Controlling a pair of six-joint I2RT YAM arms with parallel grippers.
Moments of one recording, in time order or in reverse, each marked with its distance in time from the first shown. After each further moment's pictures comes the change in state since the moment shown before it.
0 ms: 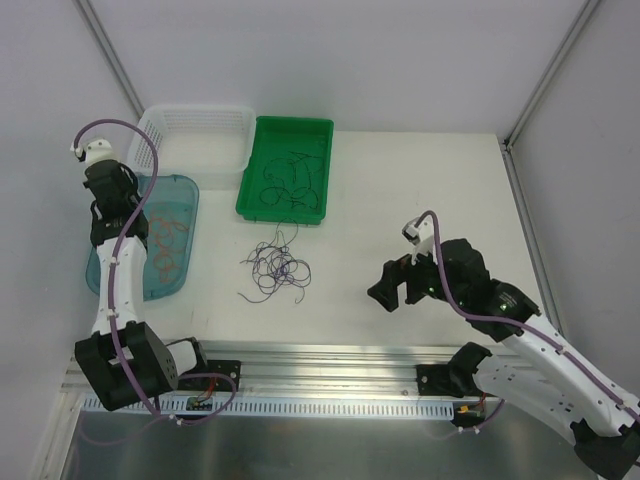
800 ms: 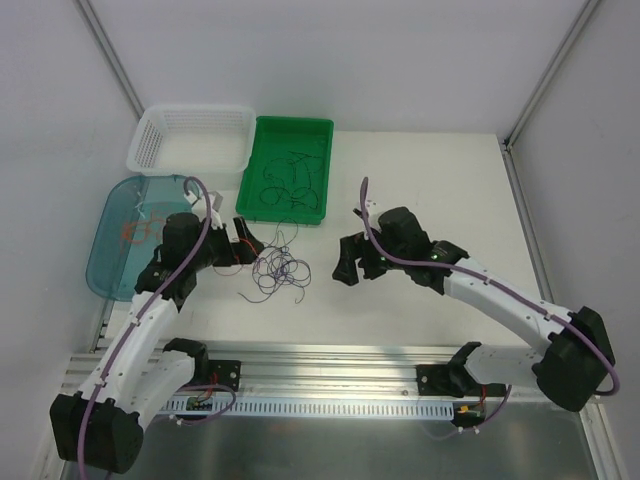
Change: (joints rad) left arm -0.471 -0.354 -0.330 -0.192 0.568 -0.317; right arm 0.011 0.468 0.108 0.184 -0.086 0.071
